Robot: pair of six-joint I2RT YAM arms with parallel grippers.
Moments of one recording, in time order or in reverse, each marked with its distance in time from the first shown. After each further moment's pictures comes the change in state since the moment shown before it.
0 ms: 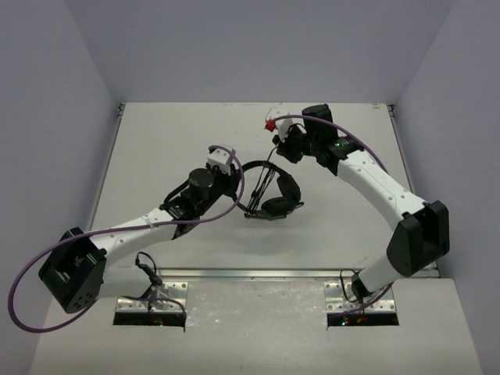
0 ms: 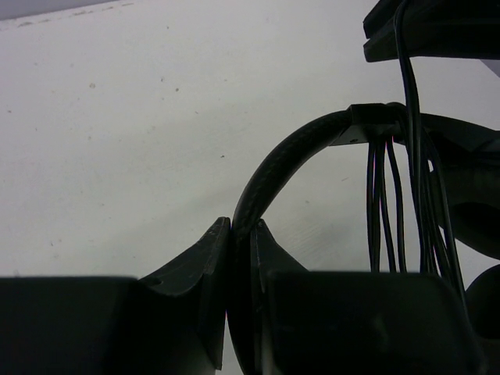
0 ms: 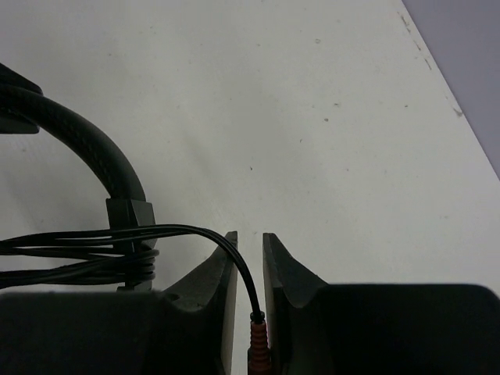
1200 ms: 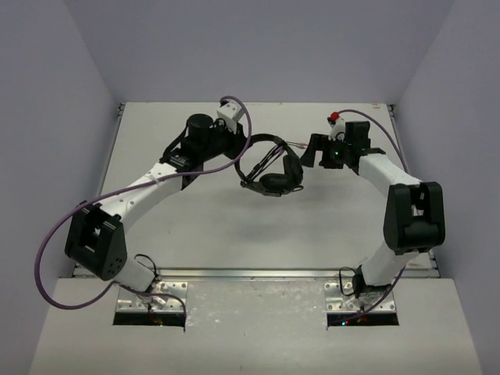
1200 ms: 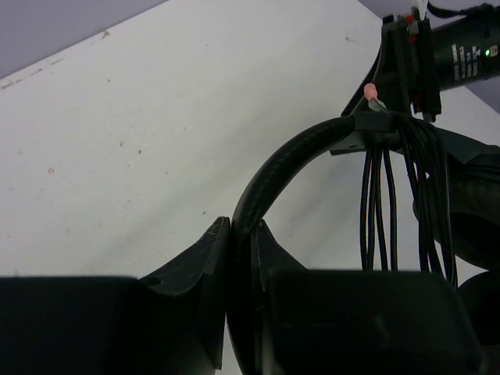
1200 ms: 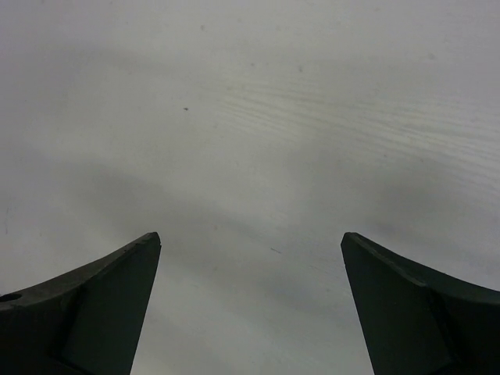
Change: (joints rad) left arm 0.217 0.241 0.511 -0.340 0.452 0.075; right arm -0.383 0.154 -0.245 0.252 -0.214 0.702
